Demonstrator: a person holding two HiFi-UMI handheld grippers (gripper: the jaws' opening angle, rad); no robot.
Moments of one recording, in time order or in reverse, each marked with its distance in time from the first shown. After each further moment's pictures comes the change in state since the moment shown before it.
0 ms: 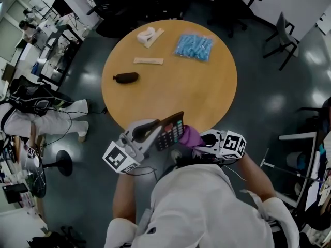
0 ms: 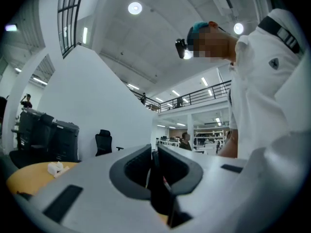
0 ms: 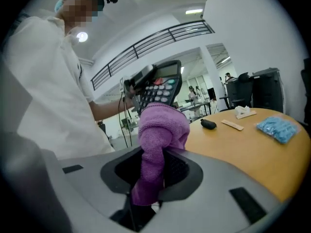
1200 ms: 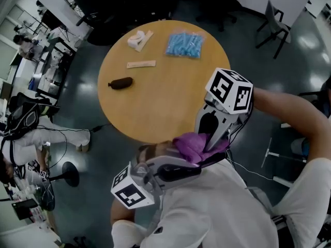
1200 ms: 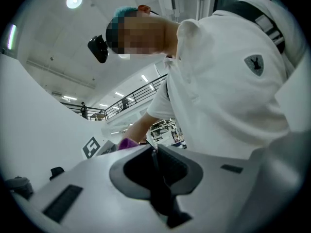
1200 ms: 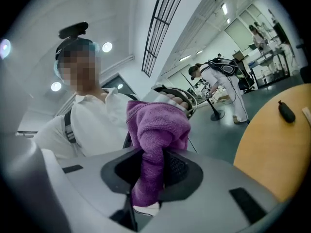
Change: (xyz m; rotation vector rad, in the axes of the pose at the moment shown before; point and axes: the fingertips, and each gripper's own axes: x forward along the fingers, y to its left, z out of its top) left arm 0.029 -0.179 0.083 0.448 -0.015 -0.590; right arm -0.078 0.088 0.174 0.067 0.400 0.898
